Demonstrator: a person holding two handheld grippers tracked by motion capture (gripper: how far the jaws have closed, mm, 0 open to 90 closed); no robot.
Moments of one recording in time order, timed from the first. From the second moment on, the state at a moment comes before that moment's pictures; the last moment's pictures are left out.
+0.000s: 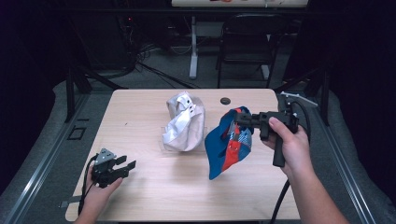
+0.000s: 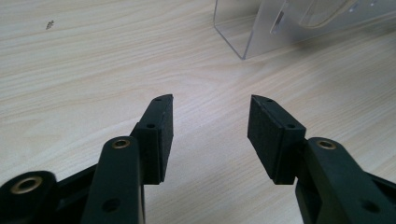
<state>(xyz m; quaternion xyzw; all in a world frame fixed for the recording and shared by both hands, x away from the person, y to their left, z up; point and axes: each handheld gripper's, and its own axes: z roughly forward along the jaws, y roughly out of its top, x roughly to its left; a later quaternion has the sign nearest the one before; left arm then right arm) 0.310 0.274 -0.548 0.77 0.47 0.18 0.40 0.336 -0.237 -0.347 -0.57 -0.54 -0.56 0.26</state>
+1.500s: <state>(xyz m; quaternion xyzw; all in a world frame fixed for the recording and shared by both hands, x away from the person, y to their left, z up) 0.313 0.276 -0.552 0.77 0.47 0.19 0.39 0.417 -0.248 -0.323 -0.64 -0.51 -0.55 0.19</state>
